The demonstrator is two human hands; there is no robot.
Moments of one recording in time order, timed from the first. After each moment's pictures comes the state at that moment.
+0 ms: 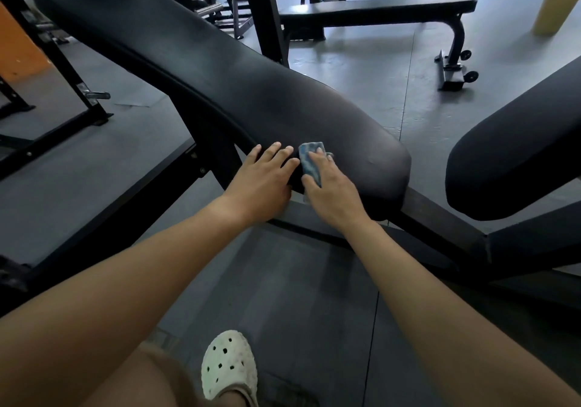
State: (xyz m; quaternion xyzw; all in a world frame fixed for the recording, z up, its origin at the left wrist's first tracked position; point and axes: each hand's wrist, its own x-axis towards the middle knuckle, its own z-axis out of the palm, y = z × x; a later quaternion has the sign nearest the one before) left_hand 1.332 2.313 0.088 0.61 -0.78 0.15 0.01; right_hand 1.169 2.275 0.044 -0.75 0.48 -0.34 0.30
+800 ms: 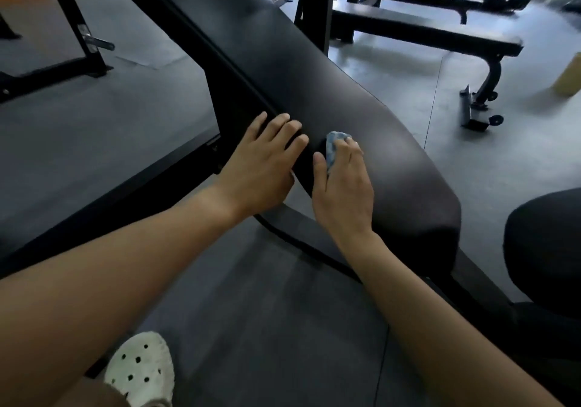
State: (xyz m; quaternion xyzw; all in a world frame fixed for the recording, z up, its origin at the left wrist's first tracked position) left_hand 1.446 2.276 0.102 0.60 -0.75 0.25 0.10; right_hand 1.285 2.235 0.065 -0.76 0.51 -0.39 0.07
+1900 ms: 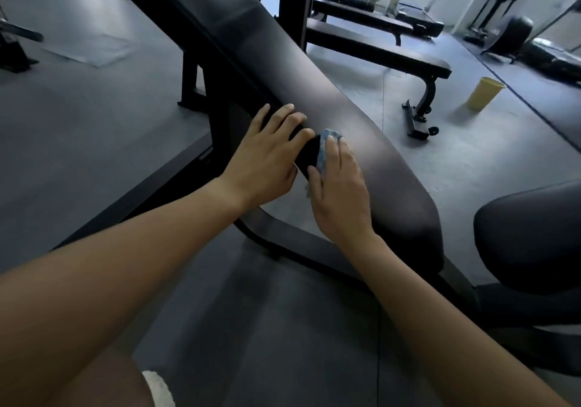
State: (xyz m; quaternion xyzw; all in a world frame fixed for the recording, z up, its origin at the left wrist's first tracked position) left_hand 1.511 2.244 0.108 0.53 -0.78 0.23 0.22; right_hand 1.336 2.243 0.080 -0.80 0.51 -0.31 -0.07
